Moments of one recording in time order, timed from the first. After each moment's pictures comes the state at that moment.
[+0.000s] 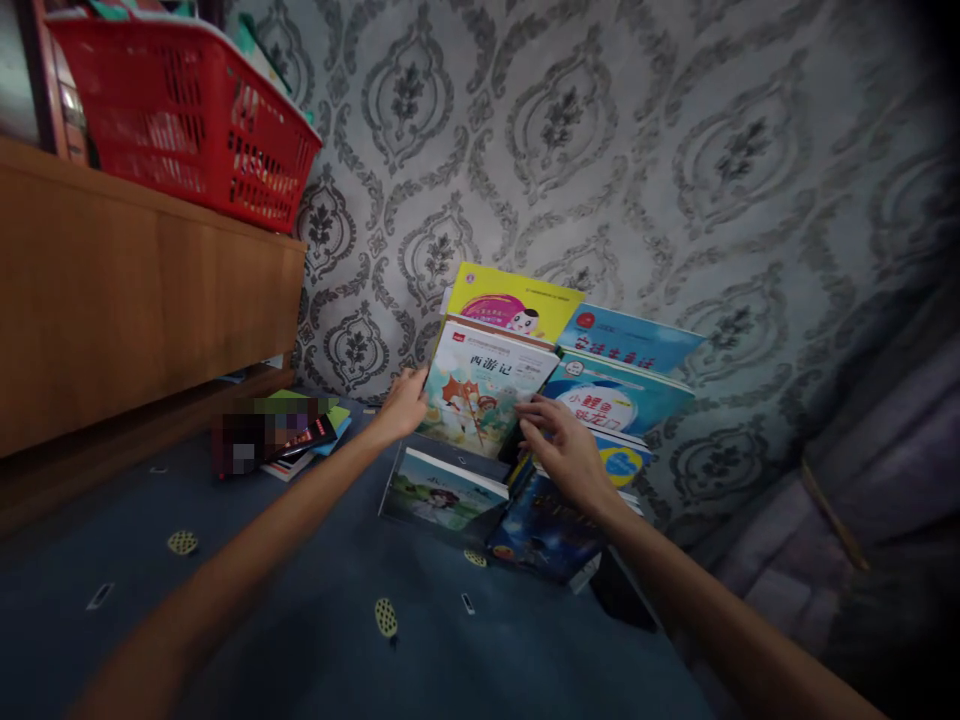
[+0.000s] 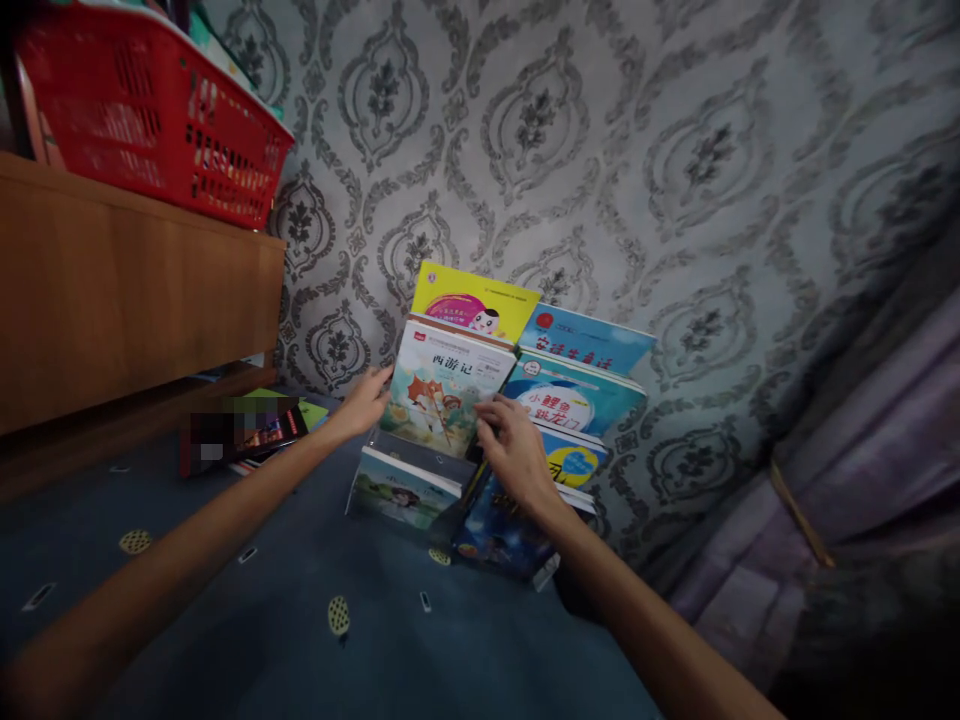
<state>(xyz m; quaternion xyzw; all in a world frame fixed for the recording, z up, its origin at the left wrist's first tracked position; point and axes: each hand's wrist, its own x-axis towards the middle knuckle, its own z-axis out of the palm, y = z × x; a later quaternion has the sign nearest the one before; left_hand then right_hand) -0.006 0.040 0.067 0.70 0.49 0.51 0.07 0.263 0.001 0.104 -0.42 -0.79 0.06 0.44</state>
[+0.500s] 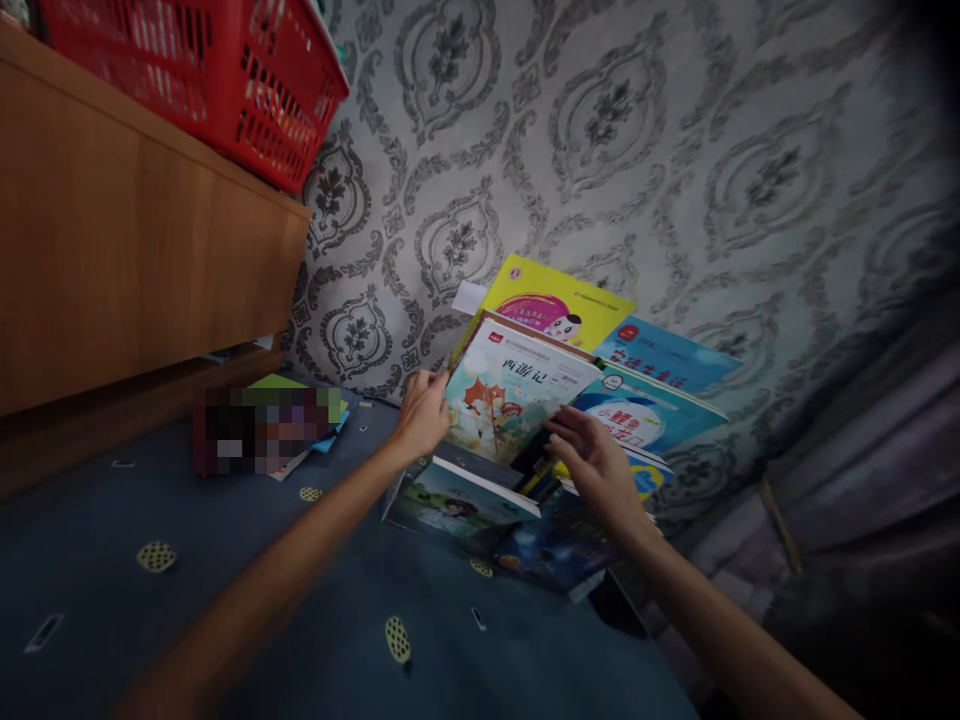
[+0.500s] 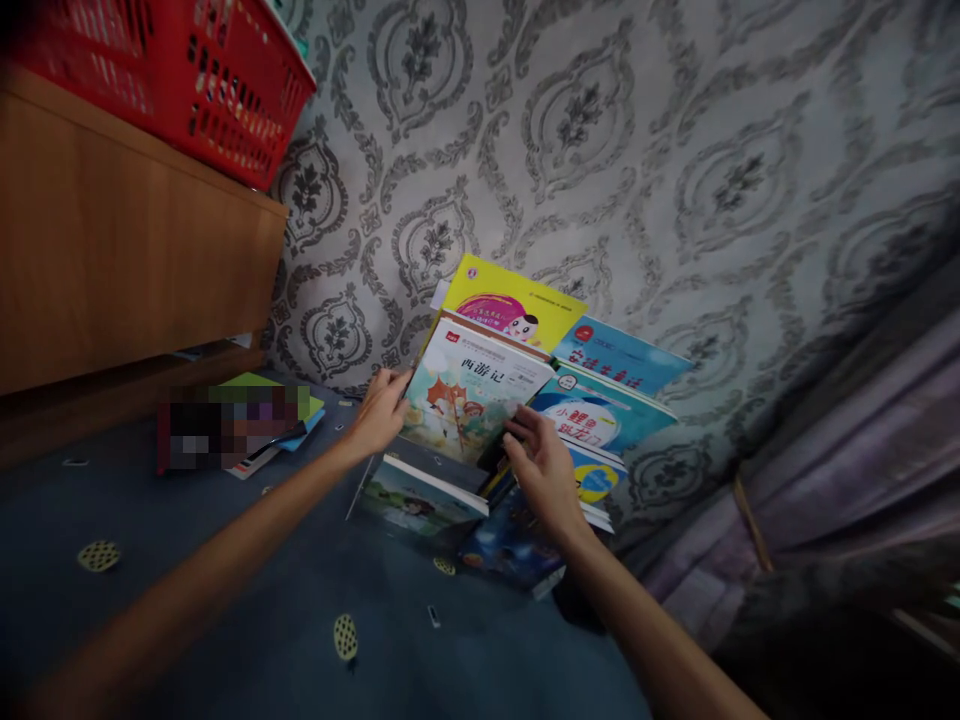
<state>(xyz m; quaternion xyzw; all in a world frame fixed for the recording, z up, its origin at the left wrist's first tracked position) -0.001 0.036 0.051 0.69 0.49 0.53 0.07 0.261 0.014 0.086 -0.41 -0.74 0.13 0.52</state>
